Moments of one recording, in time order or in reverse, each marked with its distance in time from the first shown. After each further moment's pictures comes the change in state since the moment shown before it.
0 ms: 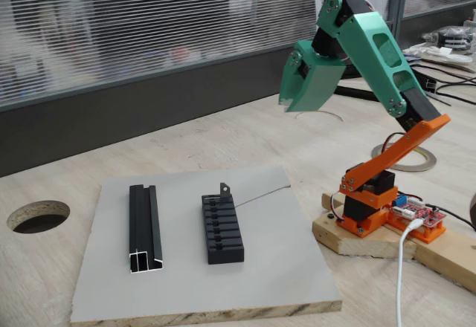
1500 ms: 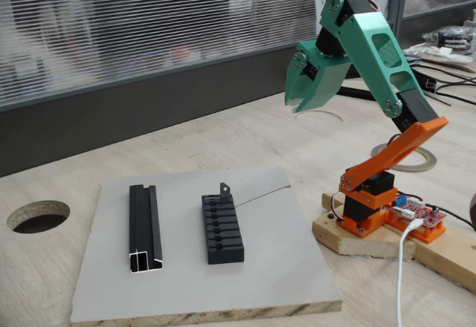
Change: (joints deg) arm 8.3 0.4 0.0 0.1 -19.9
